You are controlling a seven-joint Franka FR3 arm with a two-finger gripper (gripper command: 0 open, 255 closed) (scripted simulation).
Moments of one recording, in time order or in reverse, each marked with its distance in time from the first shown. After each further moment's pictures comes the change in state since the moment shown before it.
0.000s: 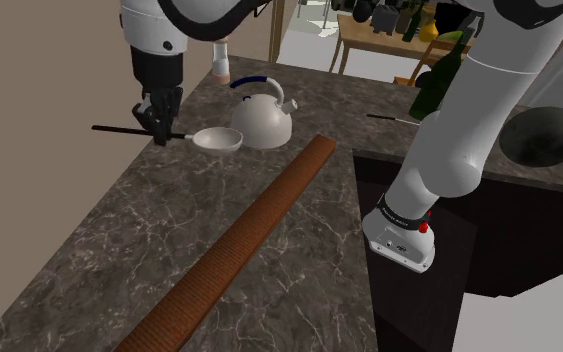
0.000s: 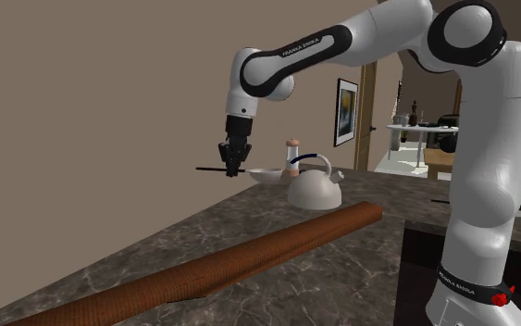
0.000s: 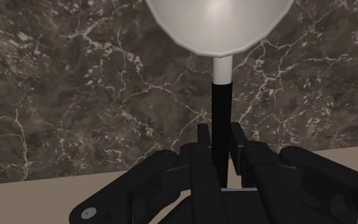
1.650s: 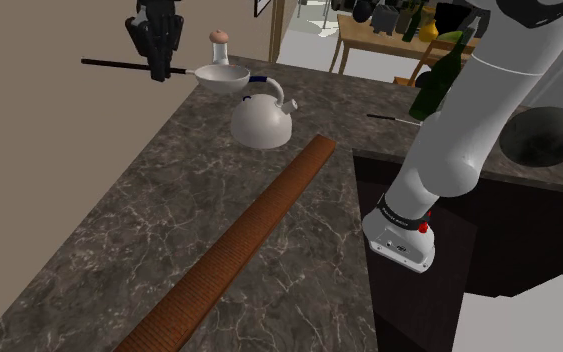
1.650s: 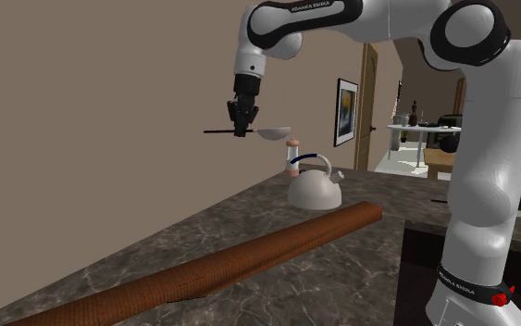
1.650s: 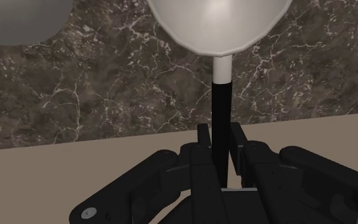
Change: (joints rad) arm -0.043 -0.035 -0.036 0.252 0.015 -0.292 -0.055
